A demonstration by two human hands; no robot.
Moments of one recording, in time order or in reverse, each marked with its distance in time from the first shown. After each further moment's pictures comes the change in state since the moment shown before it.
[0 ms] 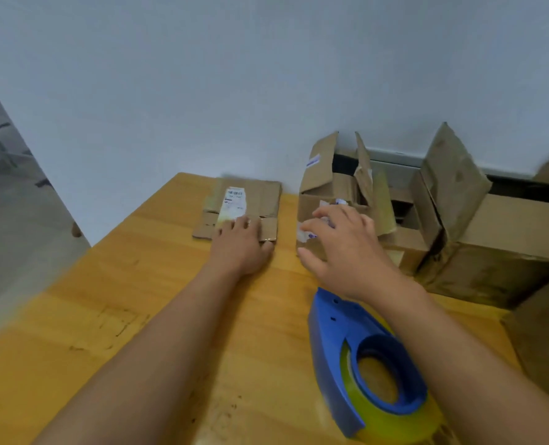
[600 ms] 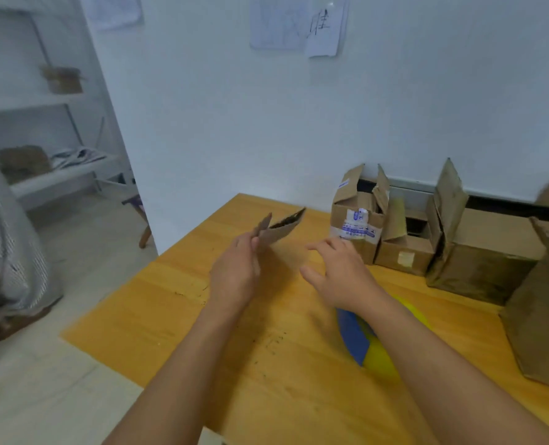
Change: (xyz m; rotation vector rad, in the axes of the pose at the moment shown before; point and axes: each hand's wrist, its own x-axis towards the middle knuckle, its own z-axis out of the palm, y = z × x) left_hand -0.187 -0.023 -0.074 -0.329 0.582 -0.112; right_hand -0.059 -0.084 -0.020 0.268 -0.123 0.046
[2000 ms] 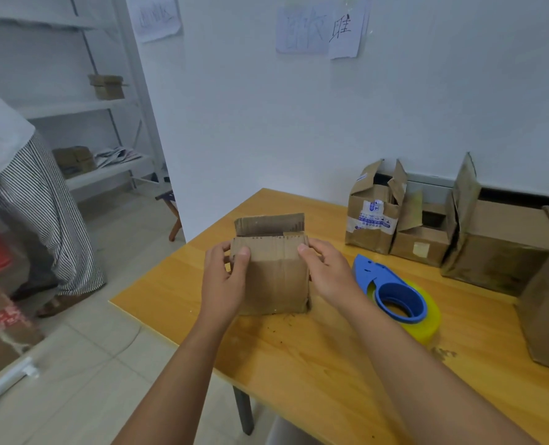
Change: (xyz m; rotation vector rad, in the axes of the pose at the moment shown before) left_hand -0.075 -0.018 -0.059 -0.578 0.076 -0.301; right_hand -0.029 -0.041 0.035 0.755 0.044 0.098
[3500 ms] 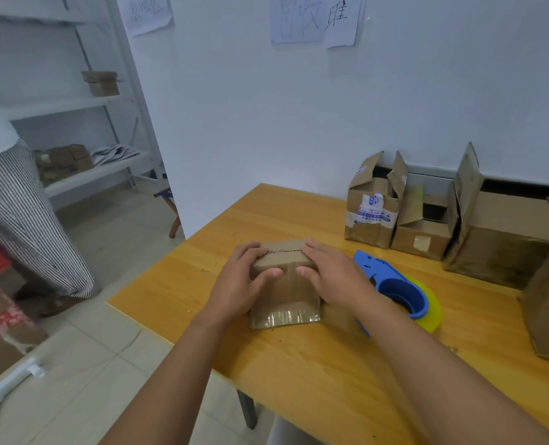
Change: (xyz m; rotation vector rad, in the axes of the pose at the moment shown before) left_hand 0.020 -0.022 0.014 0.360 -0.343 0.228; right_hand 0.010 0.015 -0.020 -0.799 -0.199 -0.154
